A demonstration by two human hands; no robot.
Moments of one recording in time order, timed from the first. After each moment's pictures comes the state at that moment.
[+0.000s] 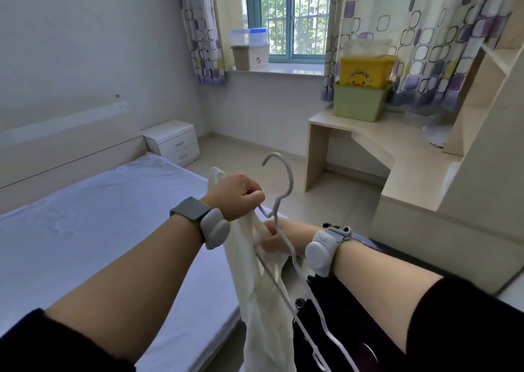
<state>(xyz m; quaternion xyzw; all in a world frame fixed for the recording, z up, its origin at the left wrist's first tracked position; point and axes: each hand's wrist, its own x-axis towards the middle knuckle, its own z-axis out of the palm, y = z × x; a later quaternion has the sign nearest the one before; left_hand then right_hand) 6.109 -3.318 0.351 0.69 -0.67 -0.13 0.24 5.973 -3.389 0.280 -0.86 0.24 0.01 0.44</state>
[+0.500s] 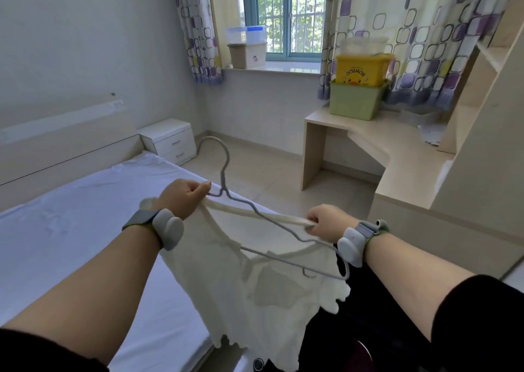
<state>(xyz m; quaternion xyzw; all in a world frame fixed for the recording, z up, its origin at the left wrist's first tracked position) 6.181 -3.305 0.312 0.78 -0.54 -0.06 0.32 5.904 -3.448 0.272 -0.89 0.40 0.00 0.20</state>
